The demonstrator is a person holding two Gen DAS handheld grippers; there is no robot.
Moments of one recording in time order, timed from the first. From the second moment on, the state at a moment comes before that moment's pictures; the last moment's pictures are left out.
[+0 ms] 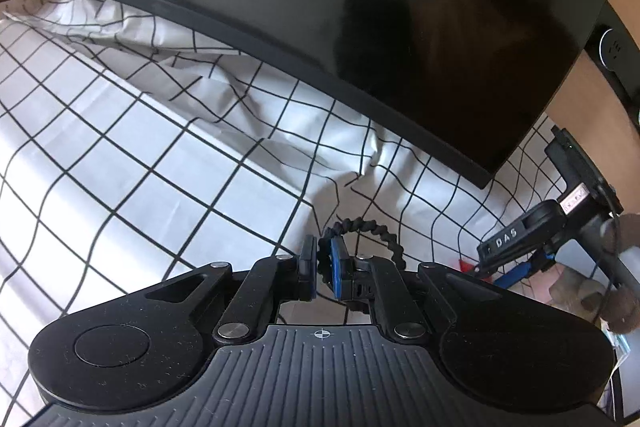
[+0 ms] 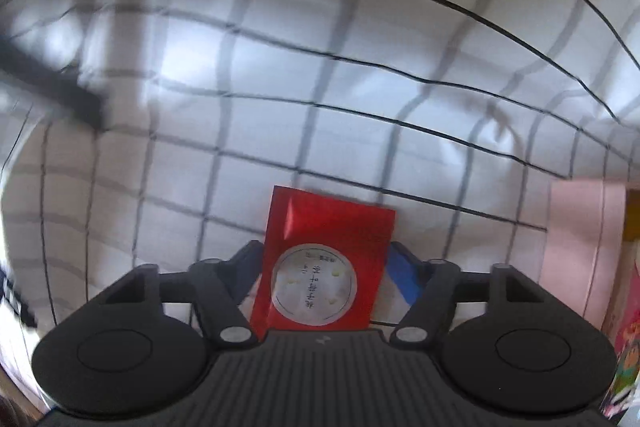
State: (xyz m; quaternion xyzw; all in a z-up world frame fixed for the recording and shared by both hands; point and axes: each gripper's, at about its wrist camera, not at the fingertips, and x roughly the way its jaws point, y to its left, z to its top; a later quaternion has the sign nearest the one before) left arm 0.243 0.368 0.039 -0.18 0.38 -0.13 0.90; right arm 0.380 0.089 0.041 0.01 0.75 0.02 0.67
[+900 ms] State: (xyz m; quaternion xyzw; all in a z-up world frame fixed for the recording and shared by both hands) left arm 0.190 0.345 0.122 -0.14 0.35 -0.14 0.91; right arm 0.305 0.078 0.219 0.03 0.62 0.18 0.77
